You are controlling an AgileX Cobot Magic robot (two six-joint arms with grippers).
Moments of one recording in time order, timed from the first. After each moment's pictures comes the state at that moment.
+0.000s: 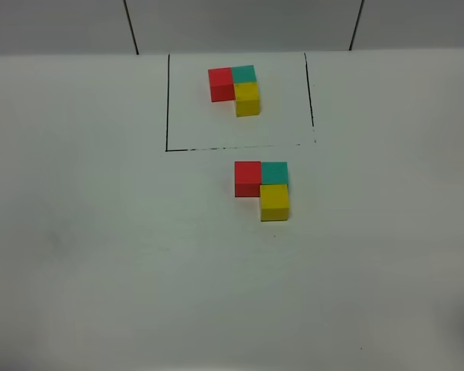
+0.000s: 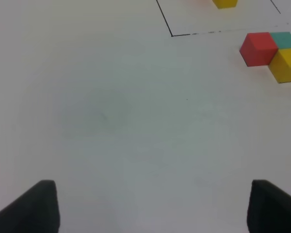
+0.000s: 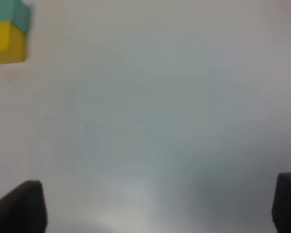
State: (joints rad) left arm -0.05 0.00 -0.50 -0.15 1.07 0.07; right arm 0.09 0.55 -0.67 0.00 1.07 0.14
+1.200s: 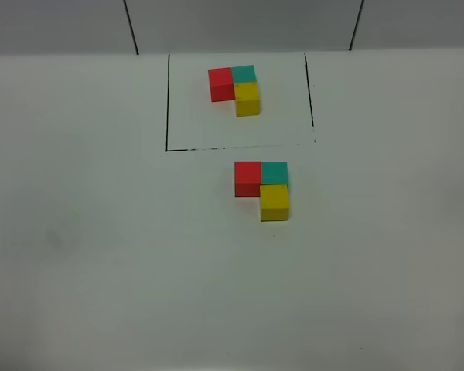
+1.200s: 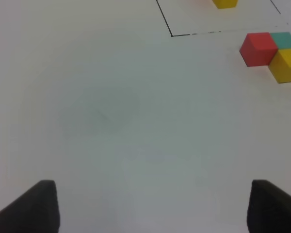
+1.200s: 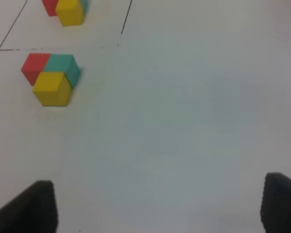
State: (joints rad) left arm -0.05 0.00 -0.50 -0.15 1.07 0.07; right arm 0.14 0.01 -0.50 0.01 1.05 0.06
